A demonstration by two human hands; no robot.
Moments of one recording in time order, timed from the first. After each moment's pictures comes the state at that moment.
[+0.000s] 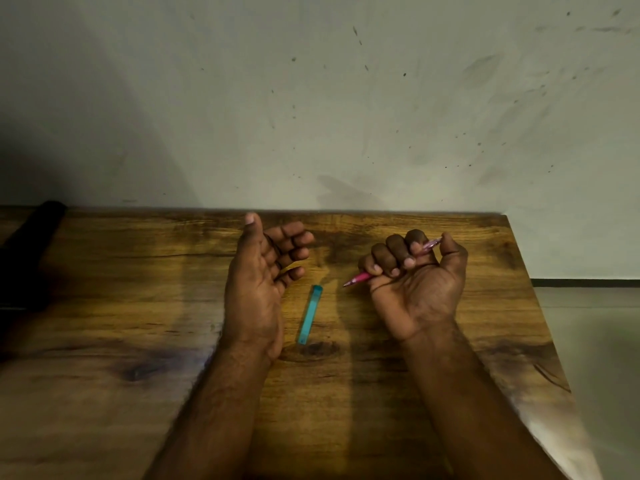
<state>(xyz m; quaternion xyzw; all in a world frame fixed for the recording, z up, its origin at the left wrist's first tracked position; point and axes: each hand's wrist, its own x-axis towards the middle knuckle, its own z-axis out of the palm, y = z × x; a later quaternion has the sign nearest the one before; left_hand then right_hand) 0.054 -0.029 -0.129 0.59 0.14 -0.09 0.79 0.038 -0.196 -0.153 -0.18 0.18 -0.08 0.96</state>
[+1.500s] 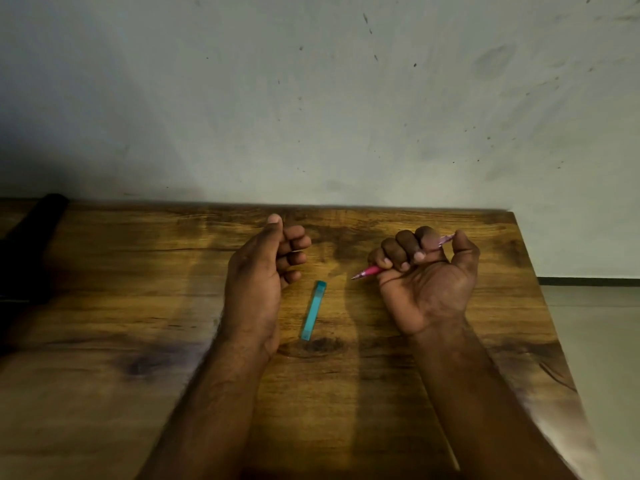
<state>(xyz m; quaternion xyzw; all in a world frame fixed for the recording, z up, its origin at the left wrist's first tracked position) 0.055 -0.026 -0.129 0.64 0.19 -0.10 0.74 0.038 -0.201 -0.153 -0.18 0.19 -0.09 0.96</state>
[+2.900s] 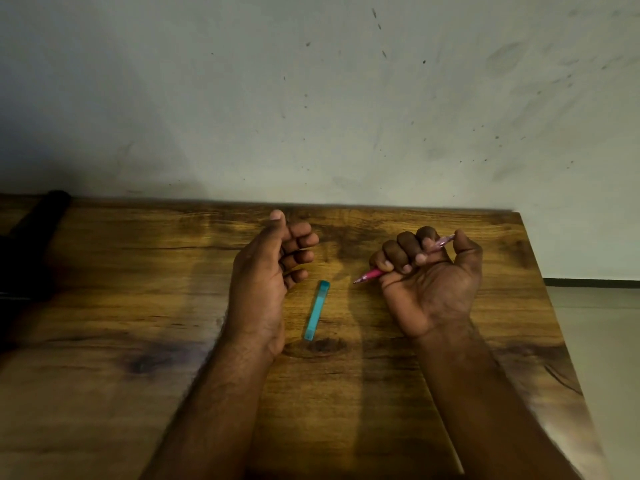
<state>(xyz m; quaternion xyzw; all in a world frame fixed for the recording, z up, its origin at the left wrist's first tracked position) 0.055 -0.025 -0.129 0.64 0.17 -0.11 0.74 0.038 -0.201 -0.153 -0.19 0.20 -0.08 0.96</state>
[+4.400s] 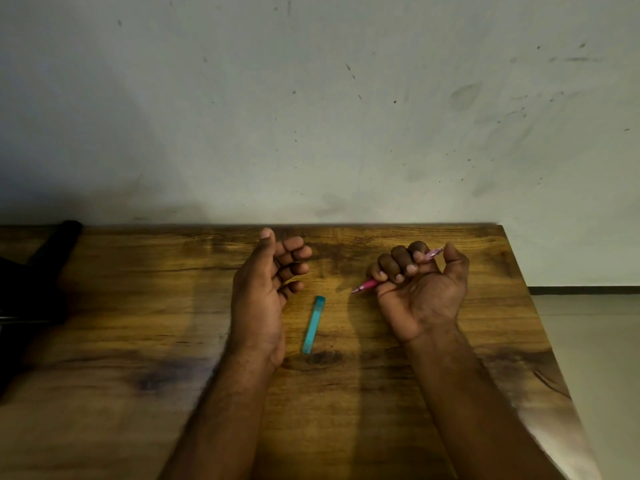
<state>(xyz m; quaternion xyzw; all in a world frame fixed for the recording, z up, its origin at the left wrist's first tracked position) 0.054 -0.029 -0.122 0.61 0.17 -0.09 0.77 0.042 -0.206 -0.155 -0.18 0.22 -0.10 0.95</state>
